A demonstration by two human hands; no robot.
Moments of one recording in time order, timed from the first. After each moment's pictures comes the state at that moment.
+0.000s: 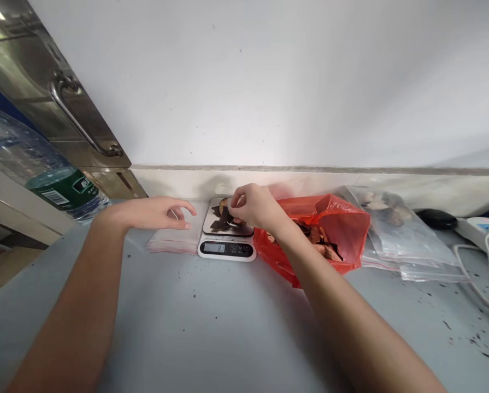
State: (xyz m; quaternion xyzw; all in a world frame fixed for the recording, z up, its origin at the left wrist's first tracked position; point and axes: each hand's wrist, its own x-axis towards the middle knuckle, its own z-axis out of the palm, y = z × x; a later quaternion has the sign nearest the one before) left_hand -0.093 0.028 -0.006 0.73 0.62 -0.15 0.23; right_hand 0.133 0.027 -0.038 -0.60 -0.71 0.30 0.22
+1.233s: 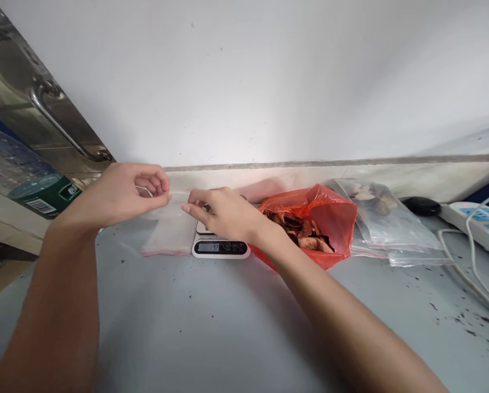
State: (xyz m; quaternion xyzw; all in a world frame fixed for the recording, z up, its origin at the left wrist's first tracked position) left_hand -0.080 0.007 0.023 0.77 0.61 0.15 0.12; right_hand 0.122 0.010 -0.034 -0.39 -0.84 0.29 0.23
